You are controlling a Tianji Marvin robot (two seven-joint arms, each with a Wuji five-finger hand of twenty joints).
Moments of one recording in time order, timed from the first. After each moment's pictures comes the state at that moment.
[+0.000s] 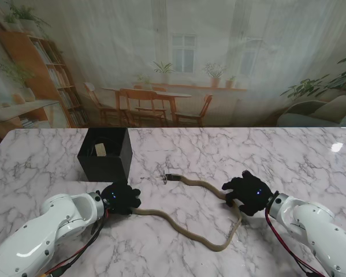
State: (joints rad) left arm 1.45 -0.96 -1.08 -1.55 1.38 -0.43 -0.21; right arm -1.46 -0.92 1.17 -1.29 -1.50 -0.45 -0.36; left_hand 1.12 -0.22 0.04 0.00 0.58 0.02 0.74 0.72 0.49 0.18 0.23 0.30 0.56 0.17 0.31 0.52 0.21 0.12 0.85 0.51; right_hand 0.47 -0.71 1.07 -0.23 0.66 -0.46 0.89 0.28 0.54 -0.19 0.37 0.23 0.59 -0.02 0.23 0.21 0.26 0.25 1.00 0.31
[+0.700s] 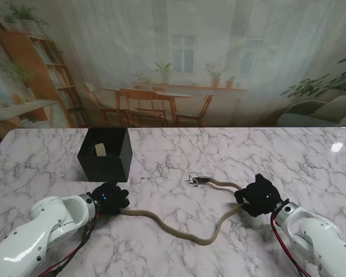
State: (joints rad) left arm 1.53 -0.96 -1.18 -1.60 1.47 -0.44 -0.25; right arm -1.60 -0.95 1.29 -1.36 -1.43 -0.32 -0.41; left_hand 1.13 -0.22 0.07 0.00 0.60 0.07 0.78 0.74 0.50 0.18 0.24 0.31 0.57 0.16 0.31 0.52 0.22 0.12 0.85 0.51; right_hand 0.51 -0.70 1.03 -0.28 0.82 -0.31 1.00 0.24 1.39 0.00 0.83 0.63 1.24 0.03 0.62 0.54 0.52 0.28 1.15 0.34
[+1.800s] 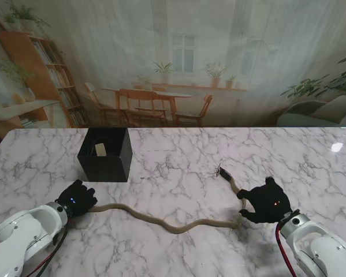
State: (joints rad) left arm 1.73 -0.96 -1.42 -1.66 1.67 -0.34 -0.18; right arm -1.89 -1.01 1.51 -1.72 -1.48 -0.23 -0.24; left_hand 1.13 -0.23 0.08 0.00 0.60 0.07 0.78 0.75 0.52 0.15 0.24 0.32 0.57 0.16 0.31 0.52 0.22 0.12 0.85 0.51; right_hand 0.31 -0.39 0.75 -0.11 0.58 -0.14 0.55 0.39 1.07 0.04 0.54 0.50 1.04 0.08 0.45 0.48 0.42 0.29 1.17 0.37
